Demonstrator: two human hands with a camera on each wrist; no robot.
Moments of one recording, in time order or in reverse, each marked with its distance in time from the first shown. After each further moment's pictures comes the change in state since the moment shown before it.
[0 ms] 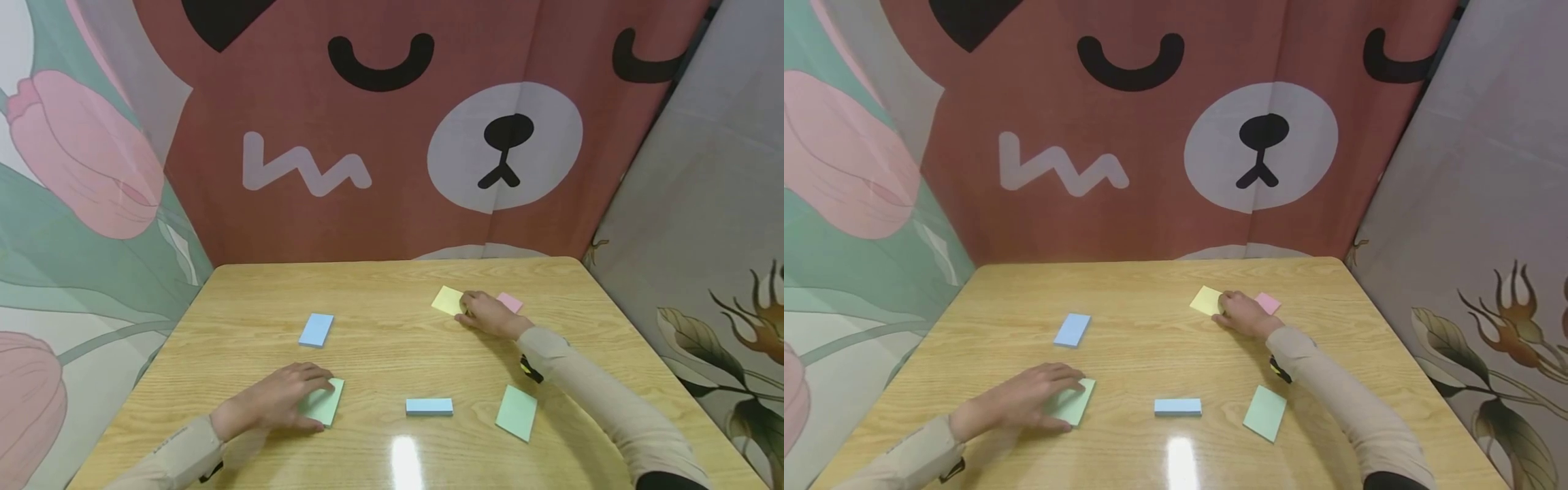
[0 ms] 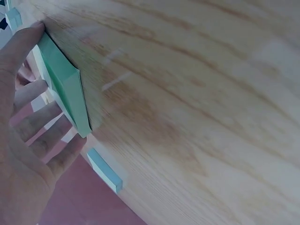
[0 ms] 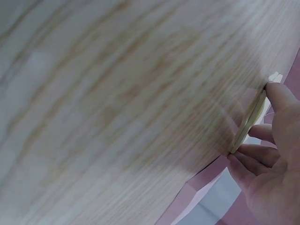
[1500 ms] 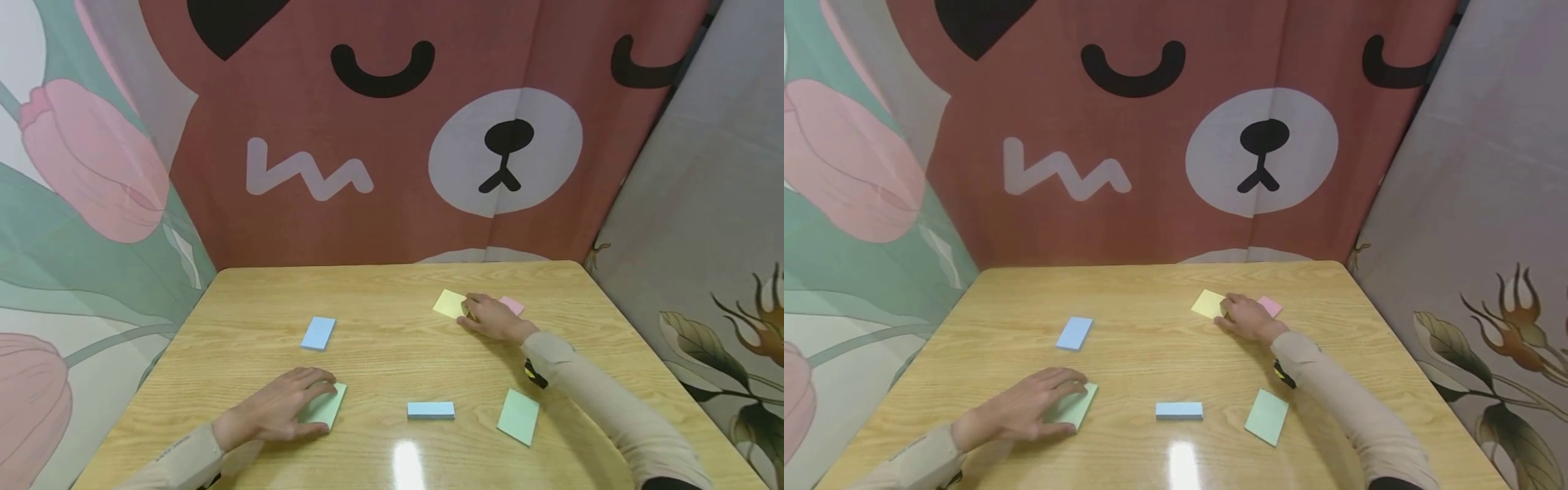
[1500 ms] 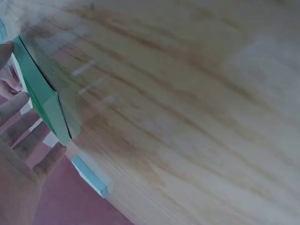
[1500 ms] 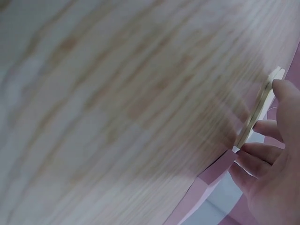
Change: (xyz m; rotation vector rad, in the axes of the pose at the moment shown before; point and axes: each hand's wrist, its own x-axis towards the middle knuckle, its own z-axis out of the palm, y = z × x) left_hand -0.005 -0.002 0.014 0.052 0.156 0.077; right_hand -0.006 0.002 -0.001 -0.021 -0.011 0.038
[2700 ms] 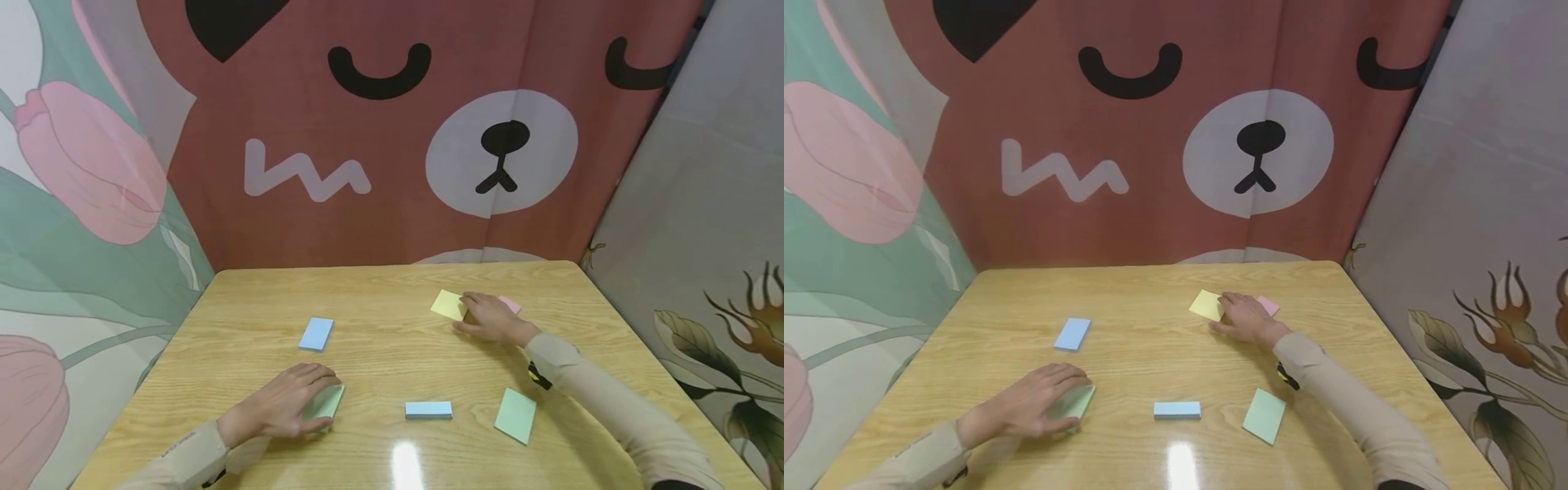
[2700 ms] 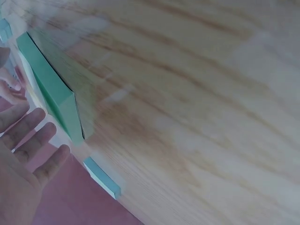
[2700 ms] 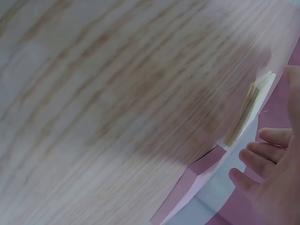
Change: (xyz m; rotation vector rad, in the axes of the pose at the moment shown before) left_hand 0.011 0.003 -0.002 0.070 0.074 0.046; right_hand -0.005 -0.008 -0.005 -0.084 0.034 0.031
